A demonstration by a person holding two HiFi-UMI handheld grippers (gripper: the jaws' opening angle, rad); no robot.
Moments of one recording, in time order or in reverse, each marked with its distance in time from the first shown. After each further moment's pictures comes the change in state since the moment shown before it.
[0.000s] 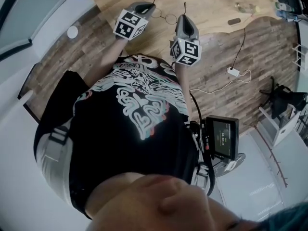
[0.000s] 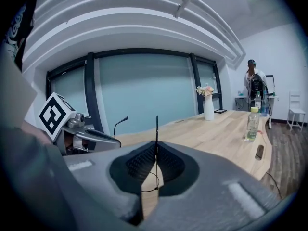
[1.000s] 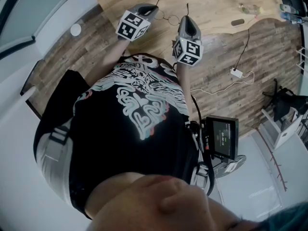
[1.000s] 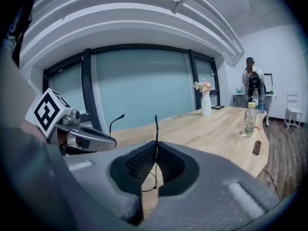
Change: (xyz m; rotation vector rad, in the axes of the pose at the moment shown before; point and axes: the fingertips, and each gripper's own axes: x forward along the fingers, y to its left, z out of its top) left arm 0.000 -0.011 -0.014 -0.012 0.035 -0.017; right arm -0.001 -0.008 -0.016 0.002 0.044 -0.024
